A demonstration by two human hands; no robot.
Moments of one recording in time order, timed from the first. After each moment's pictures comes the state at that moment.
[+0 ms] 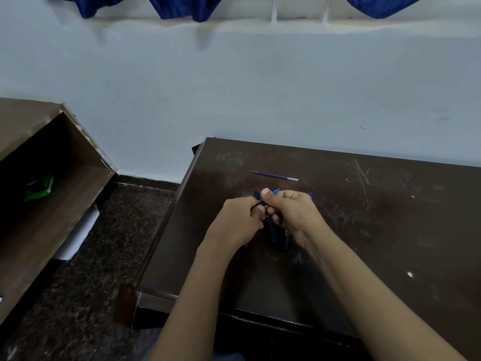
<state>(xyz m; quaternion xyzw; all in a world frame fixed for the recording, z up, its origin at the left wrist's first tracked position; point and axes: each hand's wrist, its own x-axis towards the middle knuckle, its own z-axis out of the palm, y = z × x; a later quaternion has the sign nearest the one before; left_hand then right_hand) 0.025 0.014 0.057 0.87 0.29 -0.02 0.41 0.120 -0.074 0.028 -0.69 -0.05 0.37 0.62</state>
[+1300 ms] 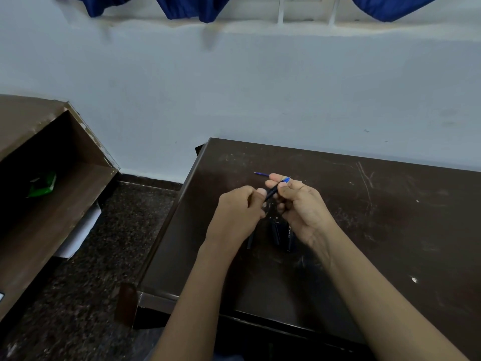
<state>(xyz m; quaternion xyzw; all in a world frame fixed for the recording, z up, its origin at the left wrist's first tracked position) 0.026 0.017 0.058 0.84 0.31 0.12 0.42 0.123 -0.071 0.041 -0.58 -0.04 0.37 0.72</state>
